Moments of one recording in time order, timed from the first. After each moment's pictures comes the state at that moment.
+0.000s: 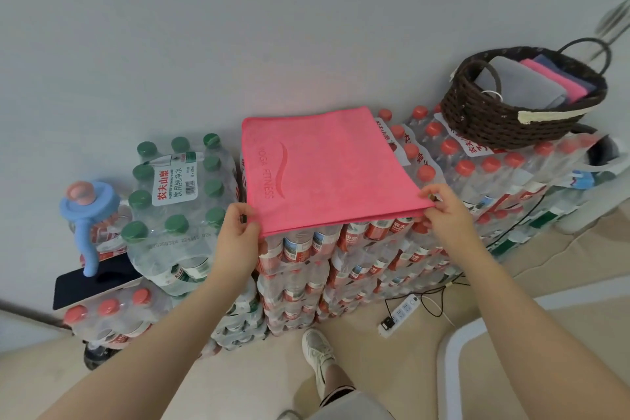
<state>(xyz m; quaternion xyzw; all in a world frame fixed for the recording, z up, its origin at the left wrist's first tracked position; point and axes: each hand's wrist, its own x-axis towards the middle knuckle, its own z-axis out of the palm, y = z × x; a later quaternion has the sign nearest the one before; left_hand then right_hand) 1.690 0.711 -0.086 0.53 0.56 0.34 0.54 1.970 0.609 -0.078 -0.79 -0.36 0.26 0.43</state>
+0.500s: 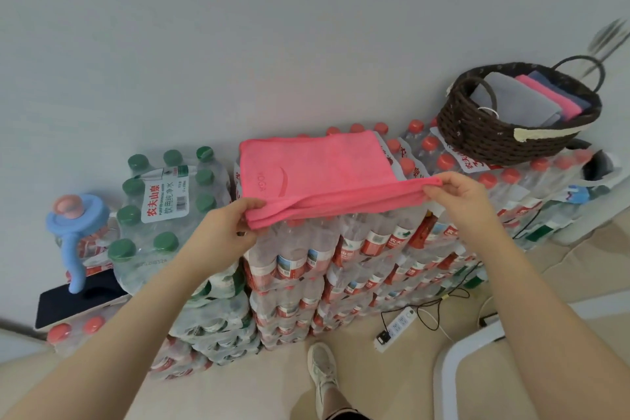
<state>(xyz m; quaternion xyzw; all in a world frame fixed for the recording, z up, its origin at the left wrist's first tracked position) 1.679 0.748 -0.047 0.81 0.45 0.17 0.34 1.997 0.628 -0.035 -0.74 -0.38 0.25 0.49</state>
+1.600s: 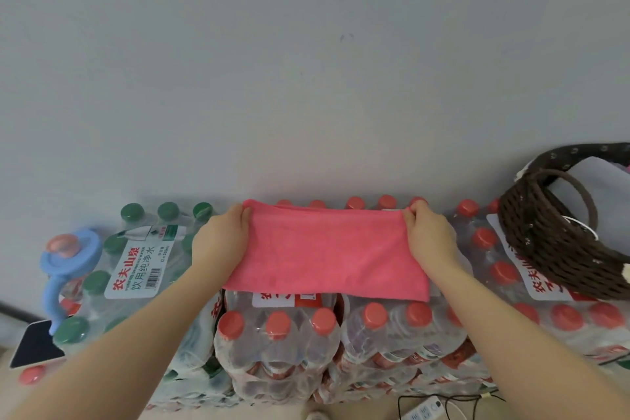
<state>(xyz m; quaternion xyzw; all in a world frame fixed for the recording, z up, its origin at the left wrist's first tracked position) 1.765 0.882 -0.079 0.71 0.68 0.16 0.11 2.052 0.823 -0.082 -0.83 -0.51 0.08 0.21</state>
